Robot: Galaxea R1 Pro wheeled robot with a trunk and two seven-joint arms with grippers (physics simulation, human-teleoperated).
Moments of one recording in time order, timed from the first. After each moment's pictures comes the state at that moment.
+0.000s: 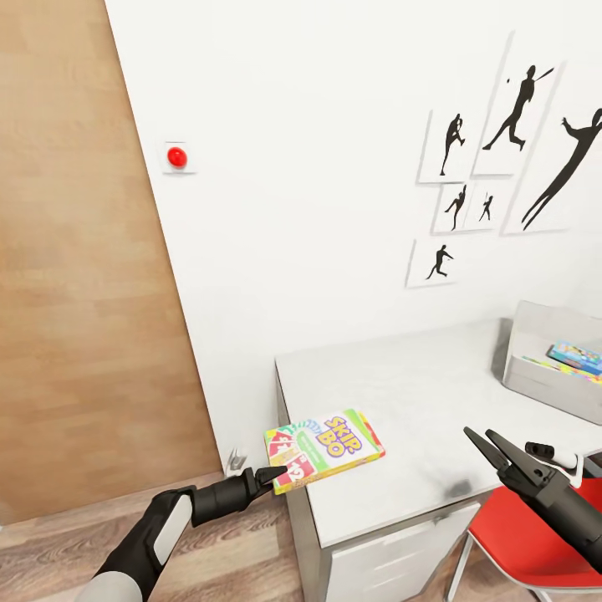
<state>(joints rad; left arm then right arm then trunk) -0.50 -0.02 0.07 -0.66 0.41 0.68 -0.88 -0.03 -0.20 -0.48 -1.59 -0.94 0.77 1.07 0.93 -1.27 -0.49</state>
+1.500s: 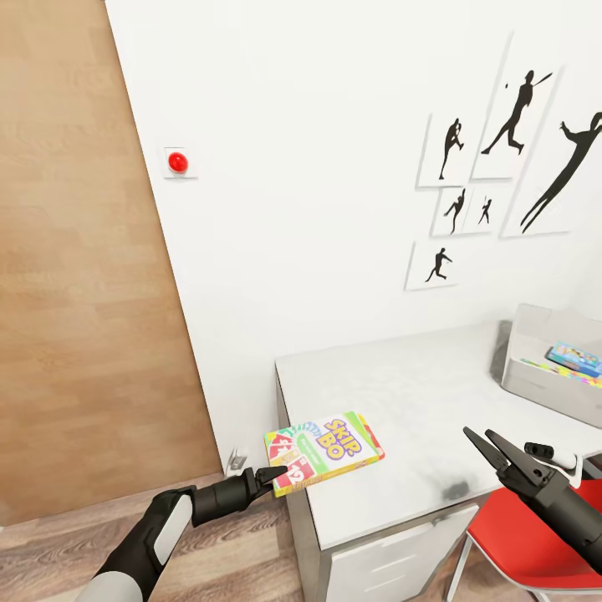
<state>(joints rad) -0.50 -0.02 0.07 -0.66 0.41 0.68 -0.88 -0.03 -0.20 -0.48 -1.59 -0.94 0.77 1.07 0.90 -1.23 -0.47</state>
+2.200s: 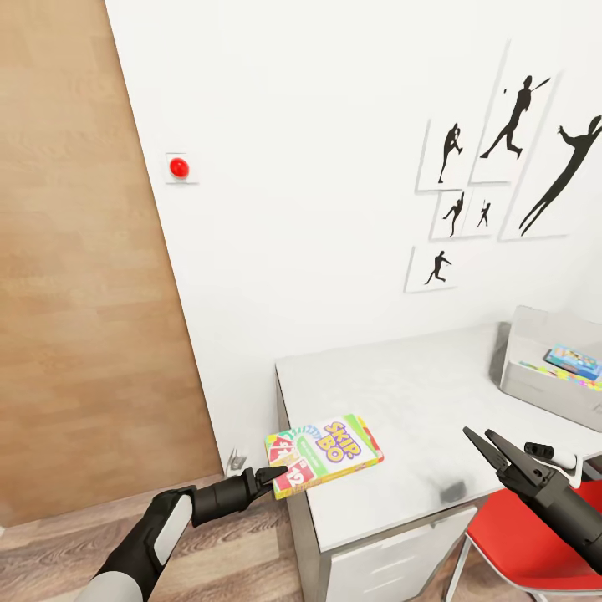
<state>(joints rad) -0.50 -0.02 0.07 -0.65 0.41 0.68 -0.88 -0.03 -0.19 -0.48 -1.59 -0.94 0.77 1.07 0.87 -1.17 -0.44</state>
